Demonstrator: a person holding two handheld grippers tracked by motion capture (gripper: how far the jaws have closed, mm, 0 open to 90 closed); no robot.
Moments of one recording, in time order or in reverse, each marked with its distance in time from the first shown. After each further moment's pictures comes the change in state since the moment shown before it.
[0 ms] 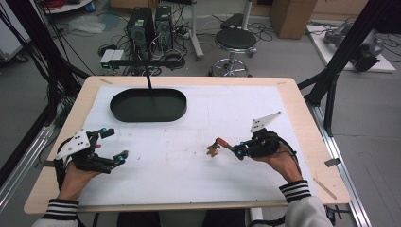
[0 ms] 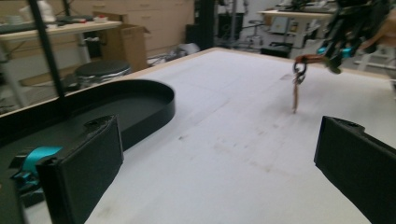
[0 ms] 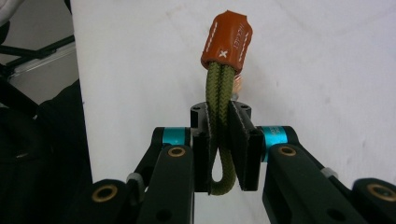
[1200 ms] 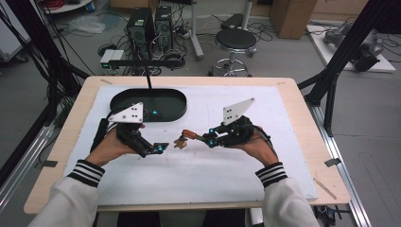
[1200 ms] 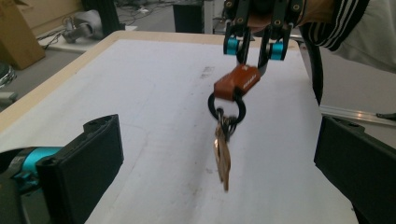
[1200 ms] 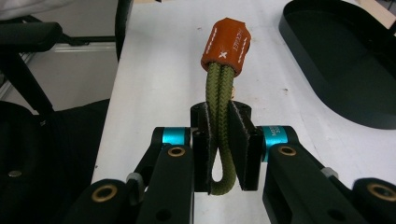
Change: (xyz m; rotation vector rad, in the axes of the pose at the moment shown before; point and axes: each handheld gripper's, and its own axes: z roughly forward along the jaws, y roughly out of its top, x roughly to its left) left arm -0.030 0.084 0.113 0.205 -0.373 0.133; right arm 0.024 0.083 0.033 -0.114 0.124 -0.358
